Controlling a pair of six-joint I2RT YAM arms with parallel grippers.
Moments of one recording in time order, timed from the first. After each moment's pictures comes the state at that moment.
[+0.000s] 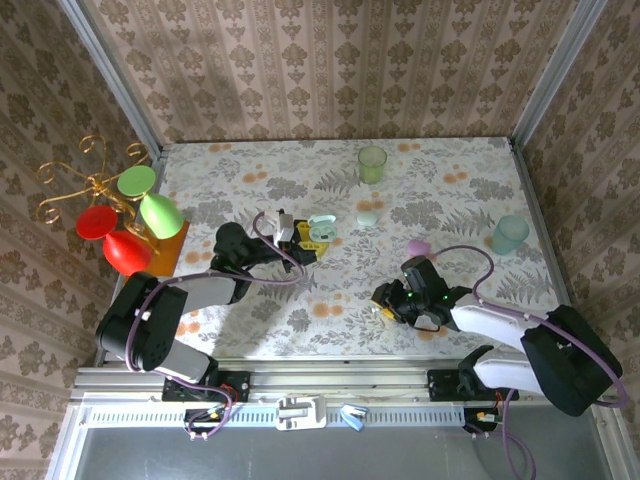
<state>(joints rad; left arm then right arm) -0.51 1.48 0.51 1.16 0.99 -0.19 0.54 1.23 0.36 -0.04 -0.32 1.21</state>
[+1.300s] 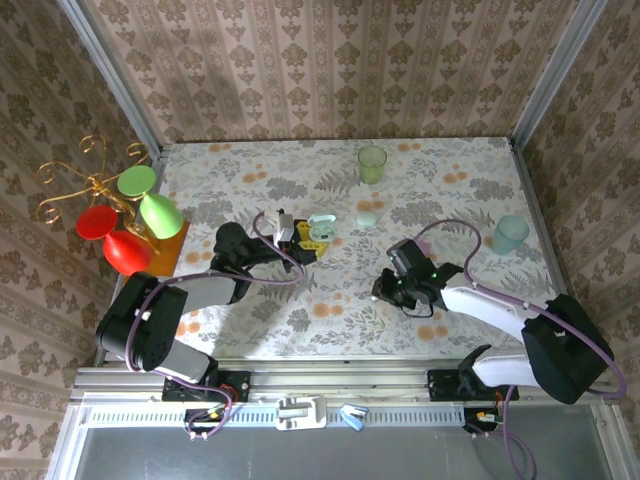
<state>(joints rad) -0.51 1.48 0.51 1.16 0.99 -0.18 0.60 1.29 0.64 -0.41 -0.13 0.96</state>
